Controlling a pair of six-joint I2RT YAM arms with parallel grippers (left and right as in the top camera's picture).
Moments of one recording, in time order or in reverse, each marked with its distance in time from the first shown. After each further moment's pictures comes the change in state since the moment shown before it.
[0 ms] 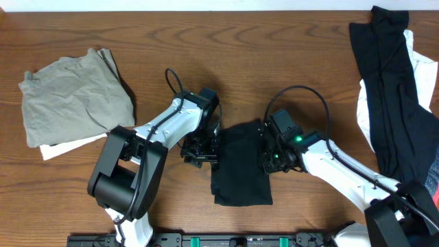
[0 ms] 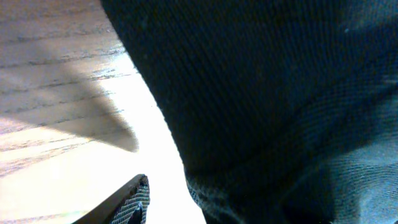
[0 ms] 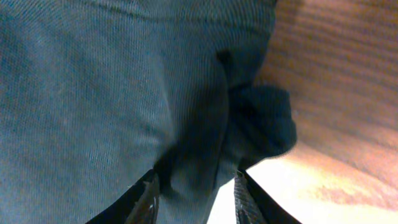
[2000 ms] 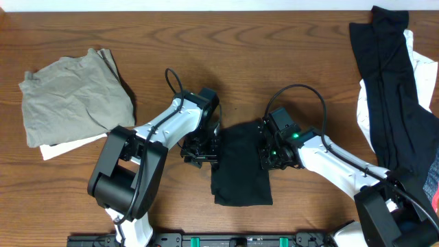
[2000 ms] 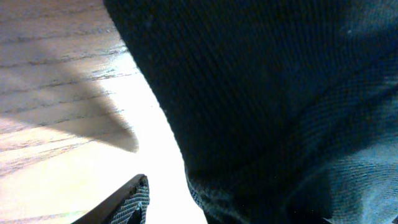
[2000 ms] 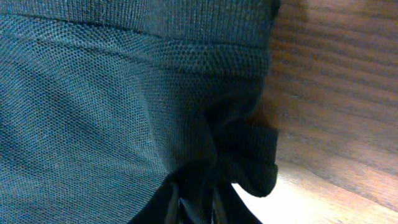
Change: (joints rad) left arm 0.000 0.000 0.000 0.000 0.000 0.000; right arm -0.018 0.070 0.001 0.061 -0.021 0.044
